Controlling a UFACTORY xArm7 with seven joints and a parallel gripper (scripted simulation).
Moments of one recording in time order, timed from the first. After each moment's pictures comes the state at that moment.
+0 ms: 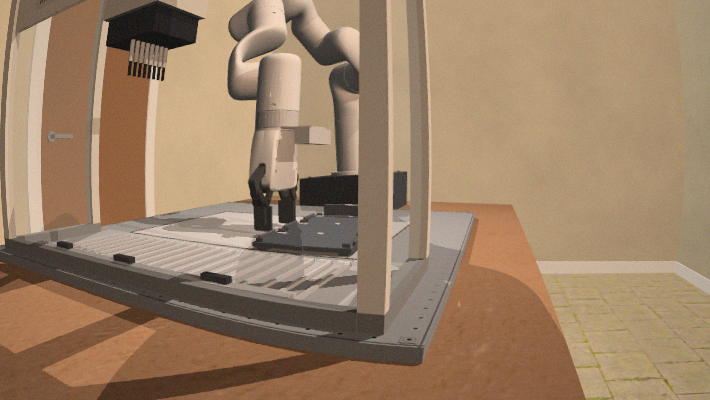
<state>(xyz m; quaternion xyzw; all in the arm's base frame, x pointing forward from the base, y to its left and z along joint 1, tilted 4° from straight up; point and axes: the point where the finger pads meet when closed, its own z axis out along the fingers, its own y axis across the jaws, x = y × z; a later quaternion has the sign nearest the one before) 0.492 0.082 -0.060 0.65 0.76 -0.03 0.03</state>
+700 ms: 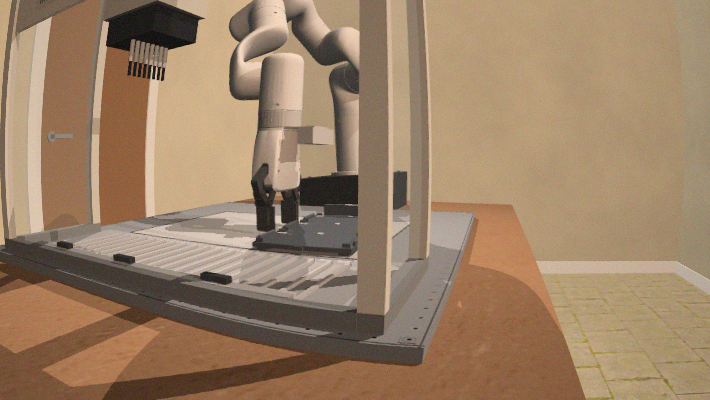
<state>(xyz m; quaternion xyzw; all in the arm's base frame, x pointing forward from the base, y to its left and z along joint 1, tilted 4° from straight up) 0.491 0.087 -0.061 0.65 0.76 -0.03 0.03</state>
